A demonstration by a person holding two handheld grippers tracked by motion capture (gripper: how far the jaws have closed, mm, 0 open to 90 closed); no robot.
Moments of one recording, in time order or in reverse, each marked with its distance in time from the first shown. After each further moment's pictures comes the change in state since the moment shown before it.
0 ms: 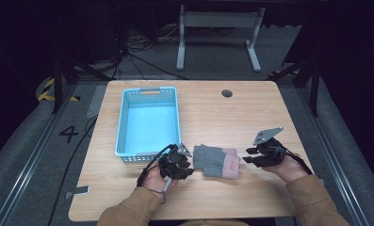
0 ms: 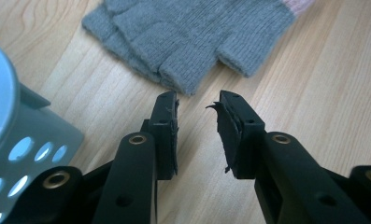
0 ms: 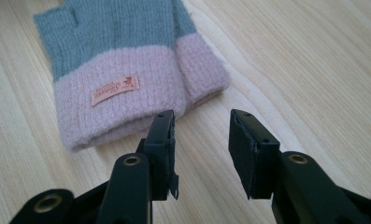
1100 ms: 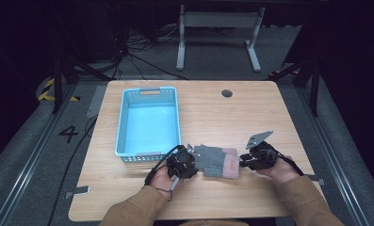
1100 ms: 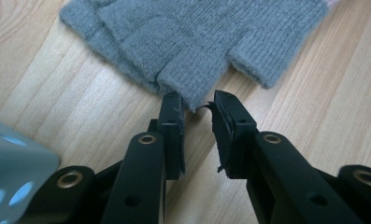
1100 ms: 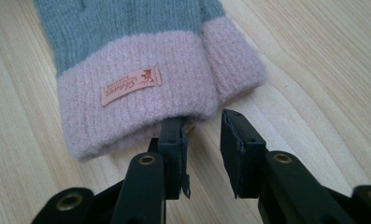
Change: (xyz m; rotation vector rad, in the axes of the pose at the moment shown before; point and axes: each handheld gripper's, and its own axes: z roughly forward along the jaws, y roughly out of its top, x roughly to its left) left arm -0.004 0.010 0.025 0.053 0.022 0.001; right arm 0.008 0.001 0.023 0.046 0.047 -0.001
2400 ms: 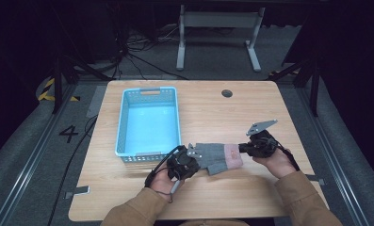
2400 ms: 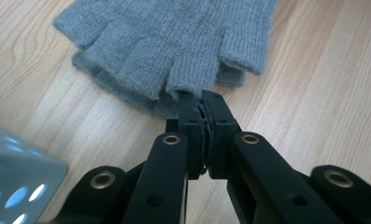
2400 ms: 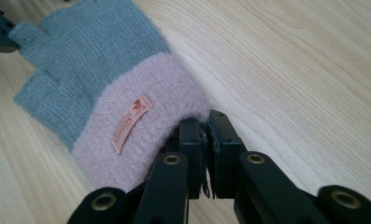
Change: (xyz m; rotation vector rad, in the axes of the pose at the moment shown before) left arm -0.015 0.004 -0.017 -0.066 0.020 0.046; right arm -0.014 0.023 -0.012 -0.105 -0.055 0.111
